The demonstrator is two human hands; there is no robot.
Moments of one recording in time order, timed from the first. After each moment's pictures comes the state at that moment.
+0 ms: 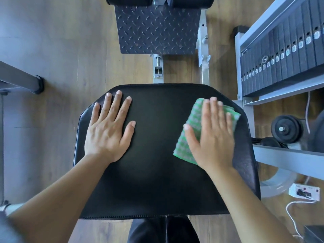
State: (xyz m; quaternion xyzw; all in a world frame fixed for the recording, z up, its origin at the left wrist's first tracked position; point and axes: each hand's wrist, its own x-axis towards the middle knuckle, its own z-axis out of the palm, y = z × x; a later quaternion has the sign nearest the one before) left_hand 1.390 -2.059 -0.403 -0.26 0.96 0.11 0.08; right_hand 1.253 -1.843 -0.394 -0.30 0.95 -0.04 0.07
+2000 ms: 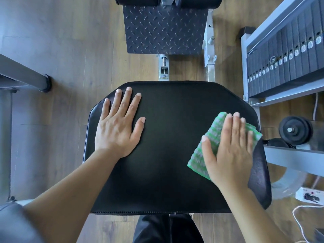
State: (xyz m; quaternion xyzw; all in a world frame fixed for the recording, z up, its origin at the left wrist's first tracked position) left_hand 1.391 -2.058 -0.403 -0.26 0.96 0.11 0.07; right_hand 1.284 -1.817 -0.385 -0.23 0.97 -0.02 0.07
